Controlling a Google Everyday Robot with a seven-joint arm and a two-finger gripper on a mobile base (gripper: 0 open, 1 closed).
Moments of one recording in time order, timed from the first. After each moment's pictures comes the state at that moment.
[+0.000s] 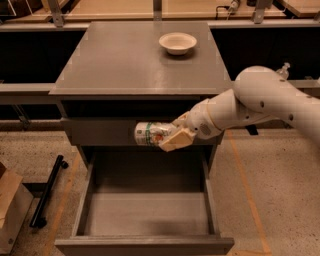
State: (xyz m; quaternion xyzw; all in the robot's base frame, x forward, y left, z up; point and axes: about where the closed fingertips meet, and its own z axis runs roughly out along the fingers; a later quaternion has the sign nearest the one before) arm 0.553 -0.035 0.785 -0.52 0.75 0.25 0.32
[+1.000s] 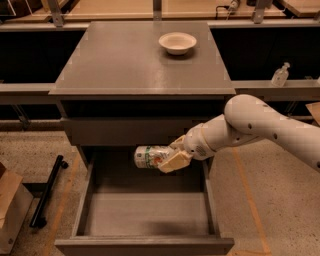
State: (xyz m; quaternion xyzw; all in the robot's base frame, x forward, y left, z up) arm 0.532 -0.035 0.707 -0.52 0.76 0.29 0.27
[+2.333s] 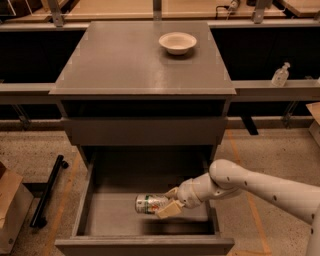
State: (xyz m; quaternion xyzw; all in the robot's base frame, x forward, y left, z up) arm 0.492 -0.018 0.478 -0.48 0.75 0.39 0.22
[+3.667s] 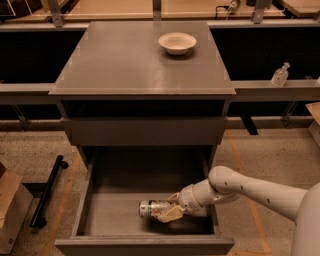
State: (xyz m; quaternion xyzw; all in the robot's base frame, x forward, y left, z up) arm 0.495 -0.027 0.424 -0.48 0.76 0.39 0.21
